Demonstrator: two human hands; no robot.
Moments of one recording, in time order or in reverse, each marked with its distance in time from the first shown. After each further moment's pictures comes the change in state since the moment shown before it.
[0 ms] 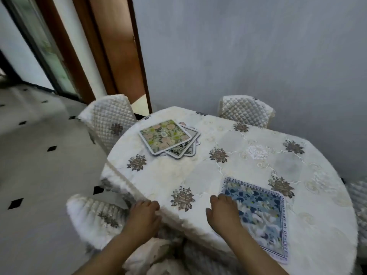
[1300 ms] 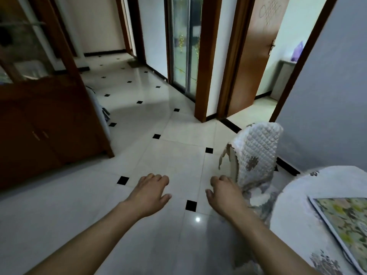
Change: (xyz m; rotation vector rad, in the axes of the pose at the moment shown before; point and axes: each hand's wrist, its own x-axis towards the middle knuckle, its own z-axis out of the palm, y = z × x) left_hand 0.061 -0.711 -0.278 0.107 0.064 -0.372; right_hand 0.328 -0.781 0.023 0.034 0.005 -0.592
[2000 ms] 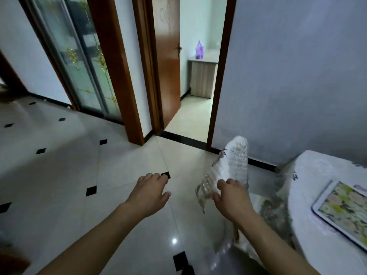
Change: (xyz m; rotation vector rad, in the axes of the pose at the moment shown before) left_hand 0.464 -0.087 -0.023 0.017 -0.032 0.512; right_hand 0.316 0.062 0.007 -0.055 0.145 0.605
